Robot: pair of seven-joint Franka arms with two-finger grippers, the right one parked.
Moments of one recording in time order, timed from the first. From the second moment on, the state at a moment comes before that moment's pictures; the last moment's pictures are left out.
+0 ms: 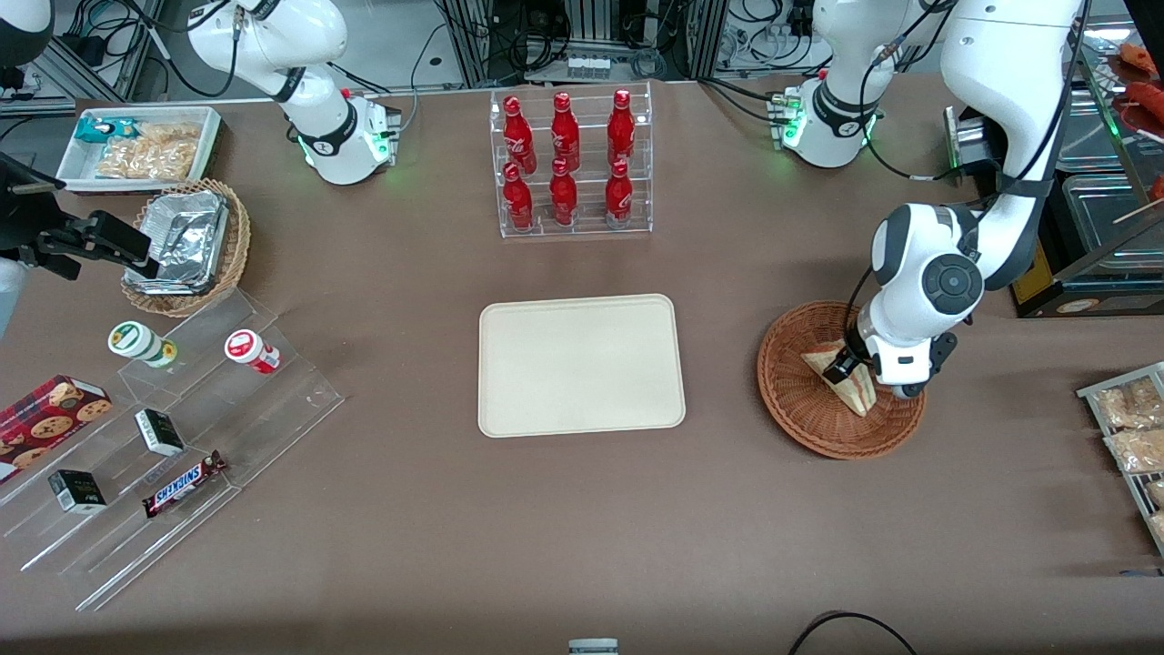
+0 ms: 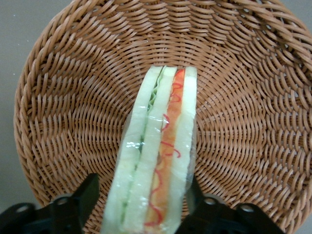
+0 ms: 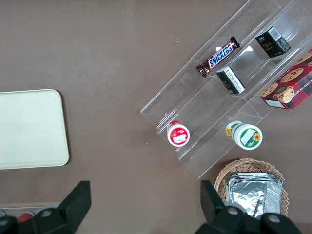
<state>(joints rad) -0.07 0.27 -0.08 -2.21 0.04 2.40 -1.00</state>
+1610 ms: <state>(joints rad) -0.26 0.43 -0.24 -1.70 0.04 1.96 -0.64</state>
